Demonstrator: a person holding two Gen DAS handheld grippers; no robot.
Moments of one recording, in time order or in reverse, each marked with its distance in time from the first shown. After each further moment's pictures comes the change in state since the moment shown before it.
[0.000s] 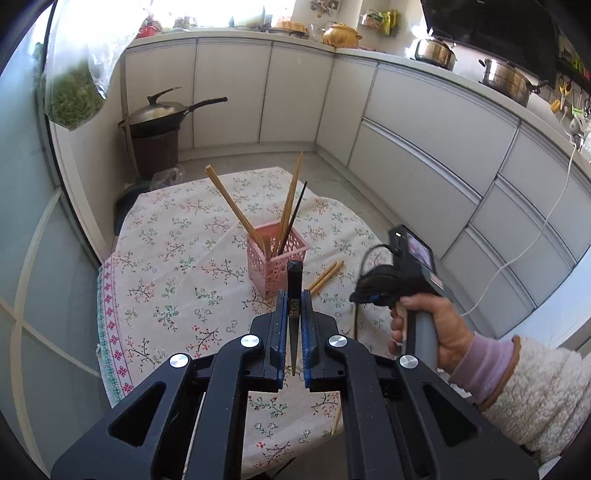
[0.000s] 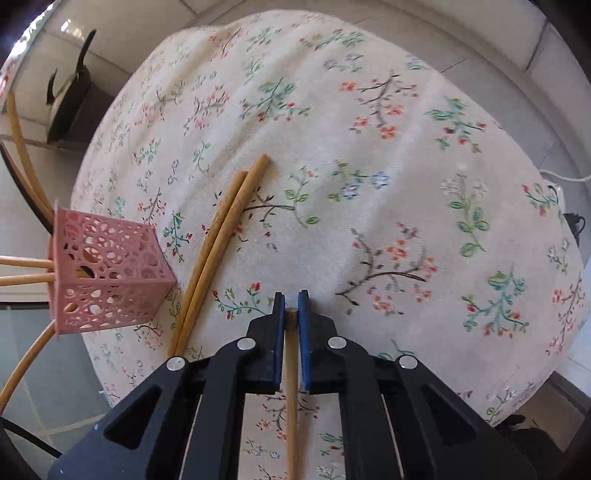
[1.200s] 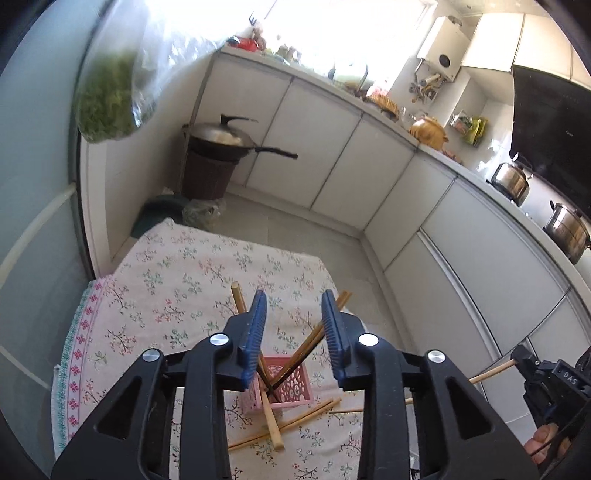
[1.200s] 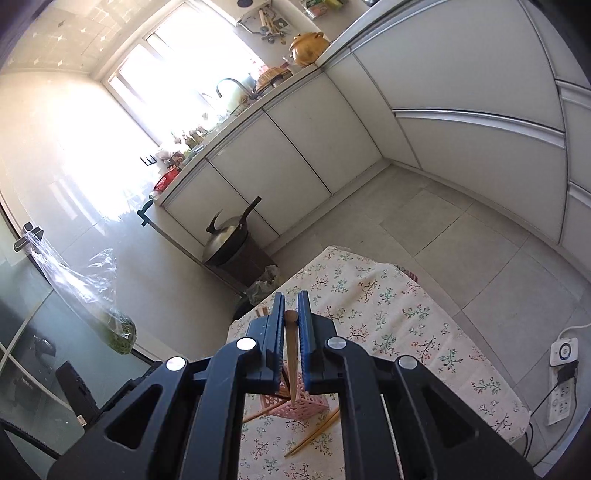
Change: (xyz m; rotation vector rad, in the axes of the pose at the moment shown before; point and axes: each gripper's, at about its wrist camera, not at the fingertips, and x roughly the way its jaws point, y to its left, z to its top) left arm 0.038 0.045 0.105 -0.404 -0.251 0.095; right arm -0.273 0.010 0.021 -0.181 -0.600 0.446
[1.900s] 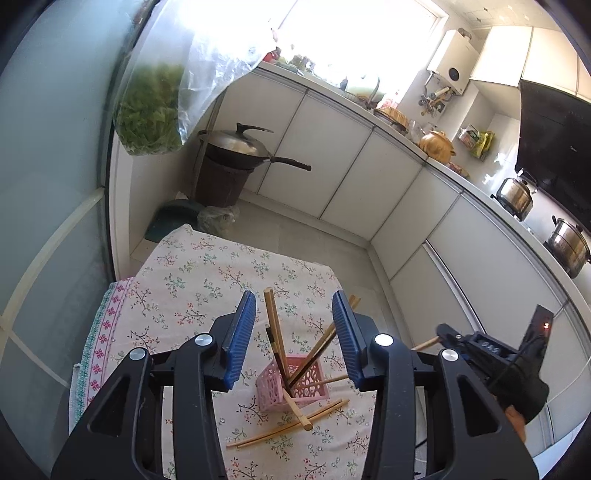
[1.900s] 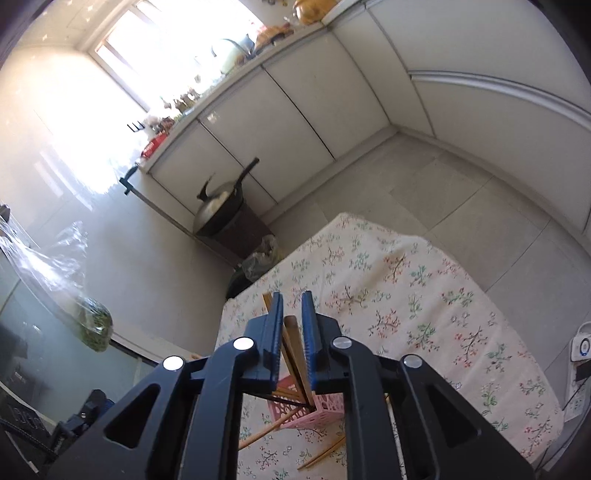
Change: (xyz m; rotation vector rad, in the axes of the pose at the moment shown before) left arm -0.023 0.018 0.010 -0.026 -0.005 0.018; right arm 0.114 0.033 -0.020 -0.023 0.143 -0.040
